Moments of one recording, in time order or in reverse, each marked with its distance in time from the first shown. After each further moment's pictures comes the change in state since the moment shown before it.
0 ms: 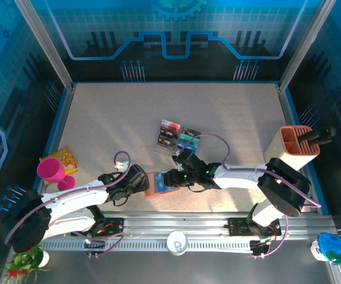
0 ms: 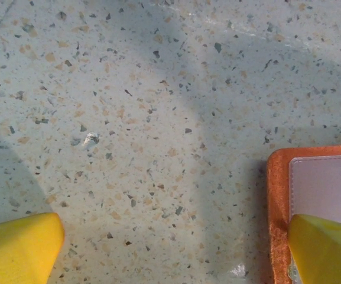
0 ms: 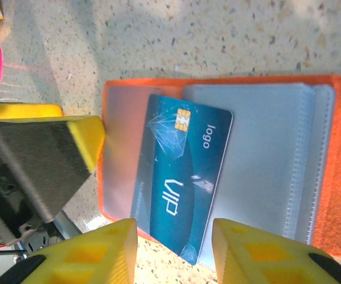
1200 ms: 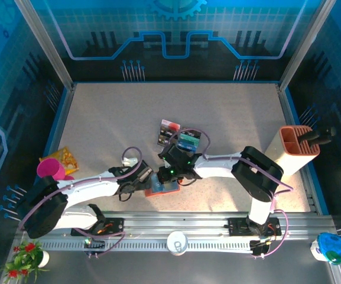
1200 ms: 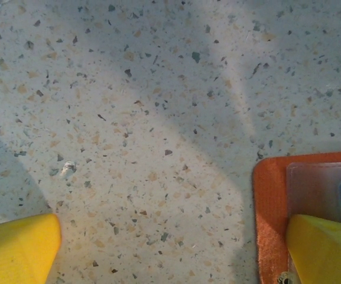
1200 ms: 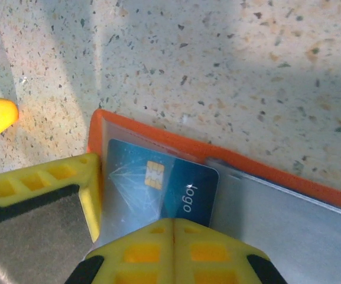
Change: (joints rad) left arm 0.005 0.170 0.106 -0.020 -0.013 0.096; right arm 0.009 0.278 0.268 -0.140 0.004 -0.164
